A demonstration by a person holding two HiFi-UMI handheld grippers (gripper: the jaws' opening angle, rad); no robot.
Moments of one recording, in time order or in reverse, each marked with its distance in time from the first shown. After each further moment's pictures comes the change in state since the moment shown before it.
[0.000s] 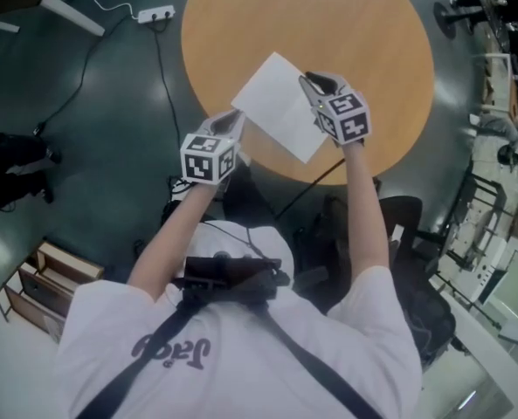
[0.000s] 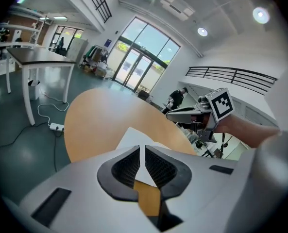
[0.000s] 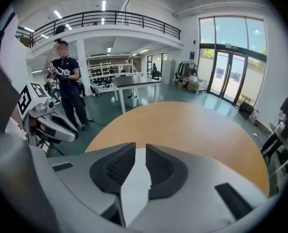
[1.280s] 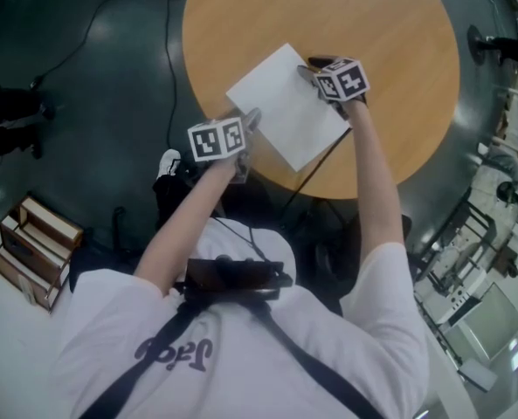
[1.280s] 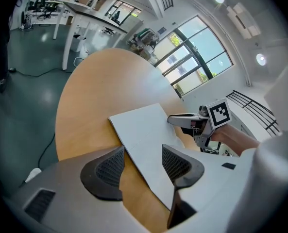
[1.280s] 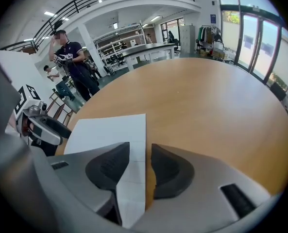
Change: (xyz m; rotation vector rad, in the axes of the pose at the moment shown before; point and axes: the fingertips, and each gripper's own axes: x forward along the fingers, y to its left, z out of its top) left arm 0.077 0.028 -0.088 -0.542 0.120 0.171; right arm 0.134 -0.044 -0.088 -0.039 0.340 0.283
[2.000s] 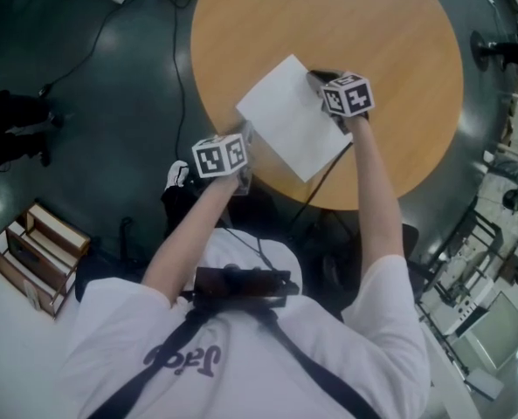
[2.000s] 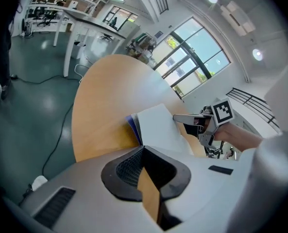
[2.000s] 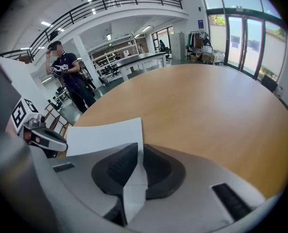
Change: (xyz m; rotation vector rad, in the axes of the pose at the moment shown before) left arm -0.008 0.020 -0.005 0.038 -0.051 0.038; right arm -0.007 0.001 0.006 0.091 -0.114 -0.033
